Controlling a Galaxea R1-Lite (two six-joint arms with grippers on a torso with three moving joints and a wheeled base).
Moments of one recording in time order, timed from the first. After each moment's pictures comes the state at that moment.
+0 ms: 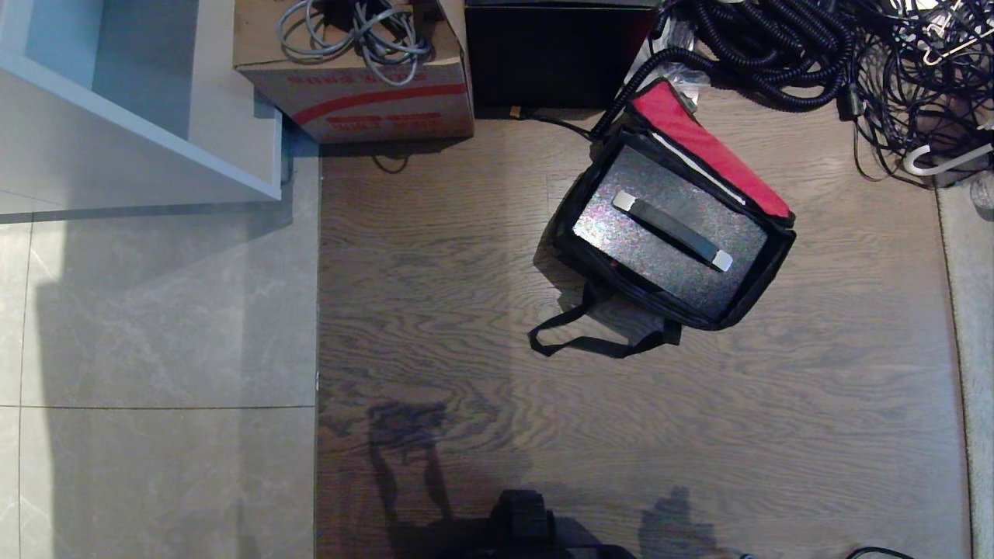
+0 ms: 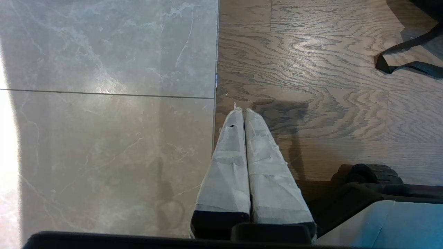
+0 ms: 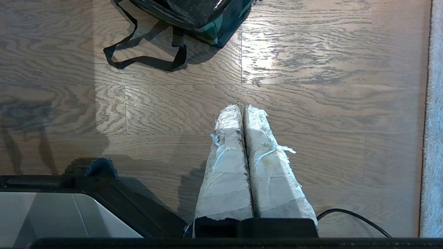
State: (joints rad) left arm 0.00 0.00 0.00 0.00 0.01 -0.01; right arm 0.01 0.00 0.00 -0.05 0.00 -0.03
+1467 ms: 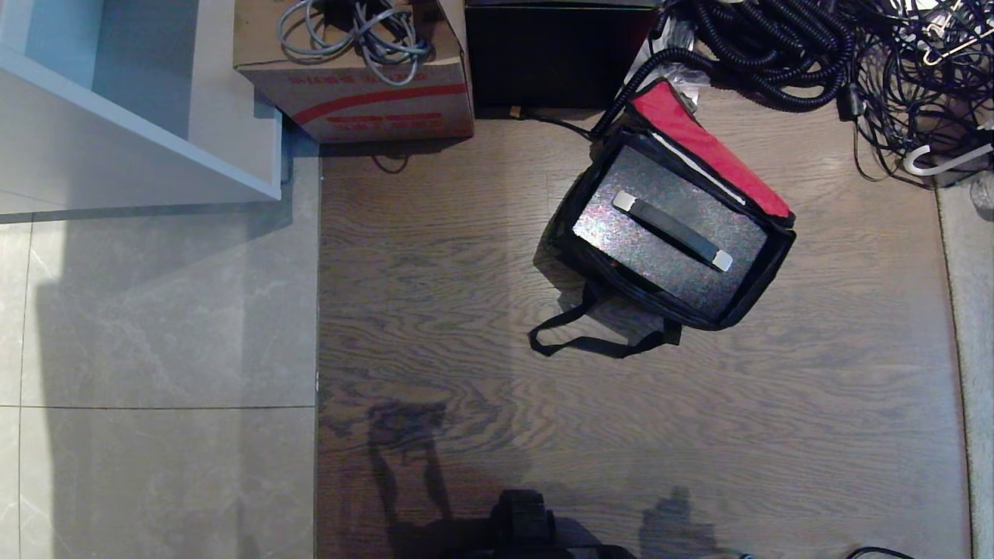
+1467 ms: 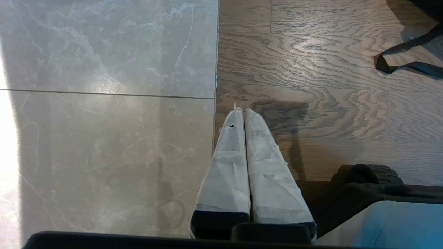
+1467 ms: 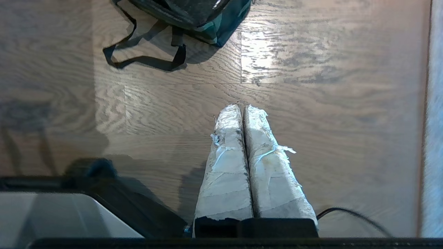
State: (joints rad) left arm 0.00 0.00 0.00 0.00 0.01 -0.01; right arm 0.01 0.00 0.00 -0.04 -0.01 -0.02
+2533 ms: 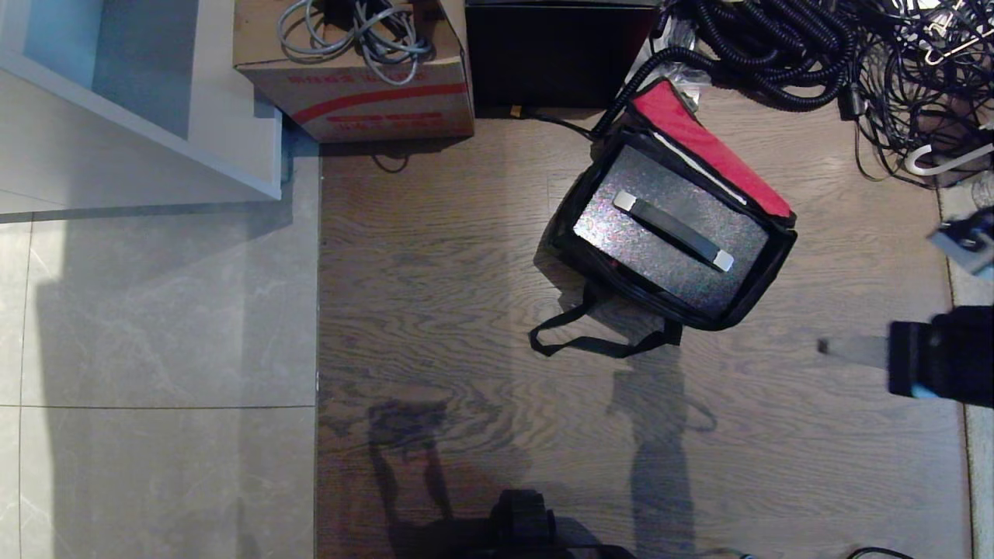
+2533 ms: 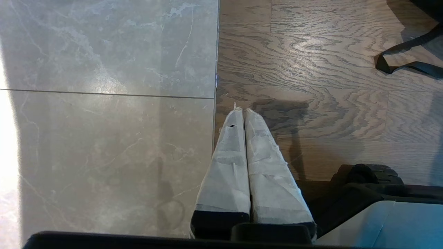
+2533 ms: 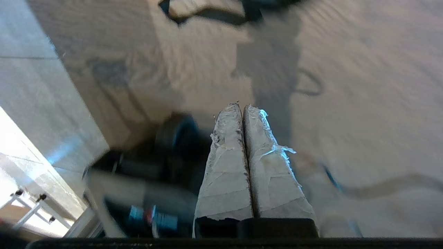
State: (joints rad) left arm 0.00 0.00 0.00 0.00 0.01 -0.01; right arm 0.13 1.27 -0.77 0.01 0.20 0.15
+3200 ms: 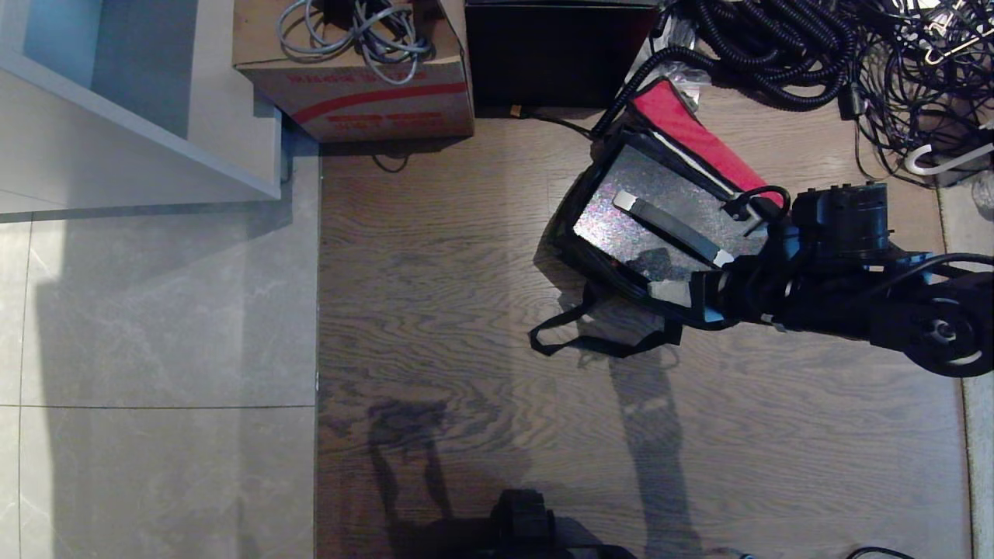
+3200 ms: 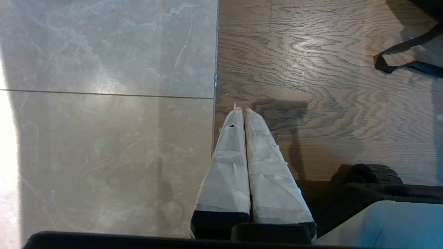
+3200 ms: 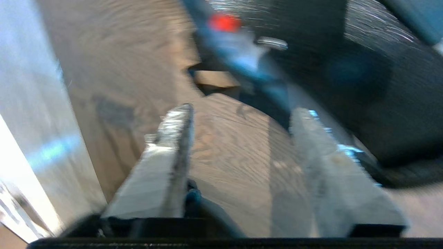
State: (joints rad) left arm 0.00 0.00 0.00 0.00 0.01 -0.01; right arm 0.27 1.75 -0.97 -0.40 0.21 0.06
